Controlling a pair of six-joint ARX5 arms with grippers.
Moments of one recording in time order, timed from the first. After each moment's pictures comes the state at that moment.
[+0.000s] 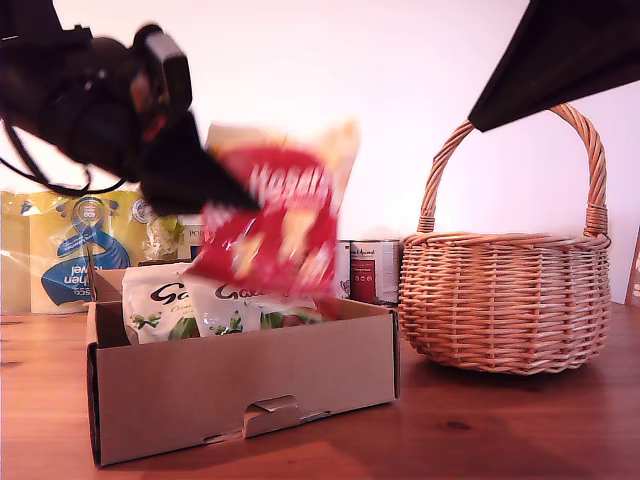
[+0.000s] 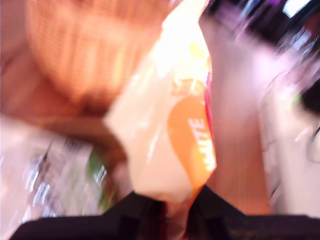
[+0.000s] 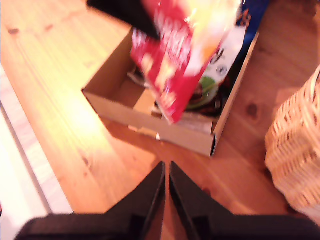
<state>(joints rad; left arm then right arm) -0.34 1.66 1.08 -0.38 1.03 0.45 0.62 0.87 0.71 -0.52 -0.27 -0.16</state>
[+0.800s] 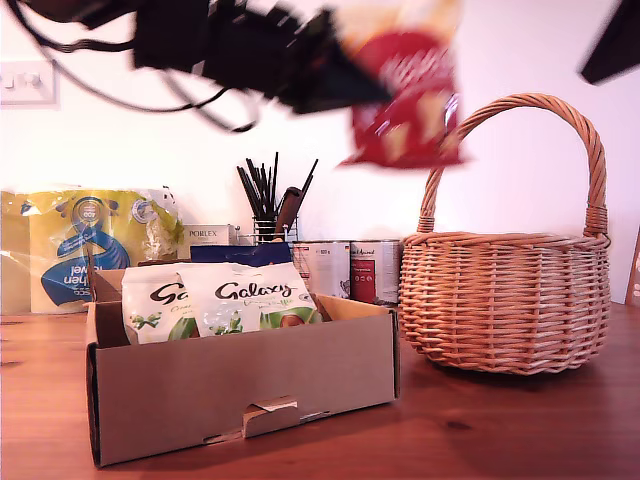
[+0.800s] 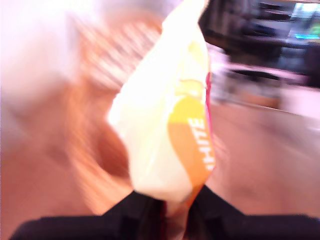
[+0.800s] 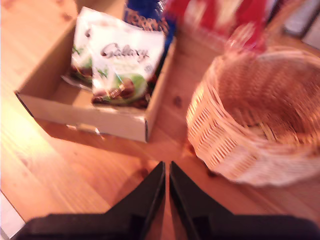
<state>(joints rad) -0.66 1.70 1.08 0.53 0.55 0.15 0.58 0.61 0.71 -0.68 -0.03 -0.15</state>
